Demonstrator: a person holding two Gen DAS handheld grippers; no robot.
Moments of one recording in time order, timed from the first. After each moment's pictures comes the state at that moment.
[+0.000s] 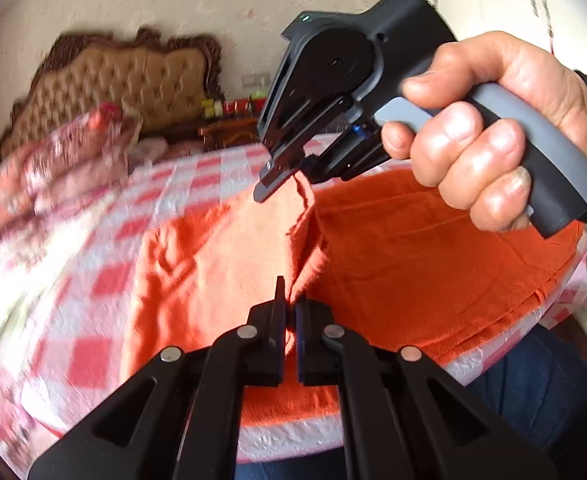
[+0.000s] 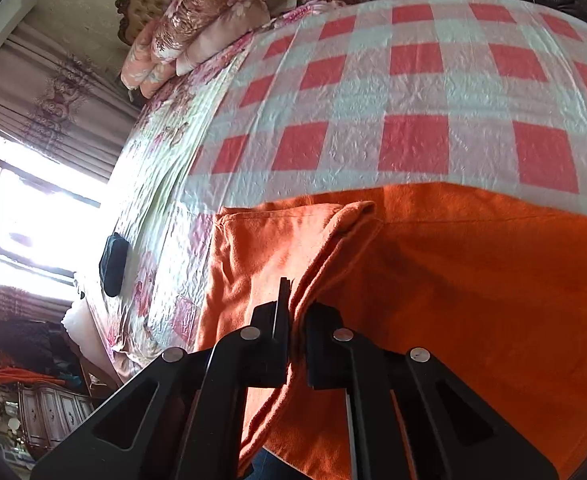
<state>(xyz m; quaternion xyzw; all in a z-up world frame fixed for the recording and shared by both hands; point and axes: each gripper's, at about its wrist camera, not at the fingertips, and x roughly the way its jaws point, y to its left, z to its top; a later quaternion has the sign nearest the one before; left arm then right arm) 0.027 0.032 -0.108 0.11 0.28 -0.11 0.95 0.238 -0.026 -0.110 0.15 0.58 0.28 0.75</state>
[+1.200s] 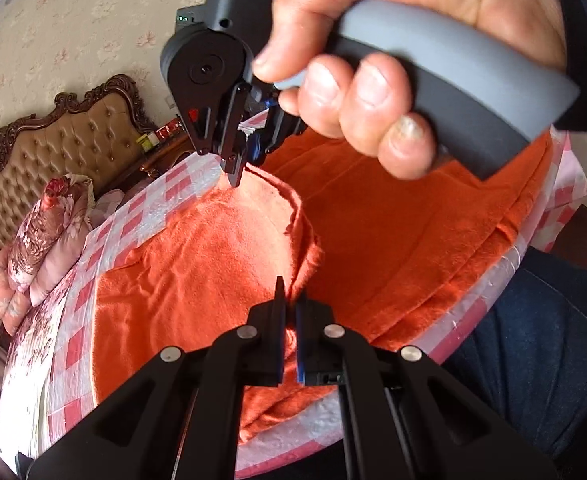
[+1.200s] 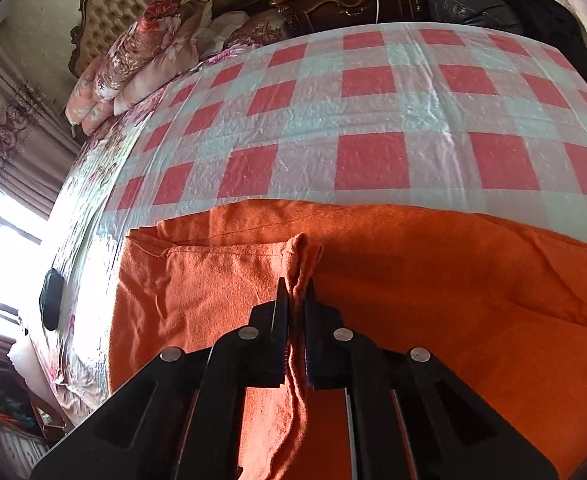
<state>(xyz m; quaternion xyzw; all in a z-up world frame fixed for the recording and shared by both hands) 0.031 -0.066 -0.160 0.27 0.29 -0.17 0.90 0.225 -0.126 -0.126 0.12 0.54 0.15 0.82</state>
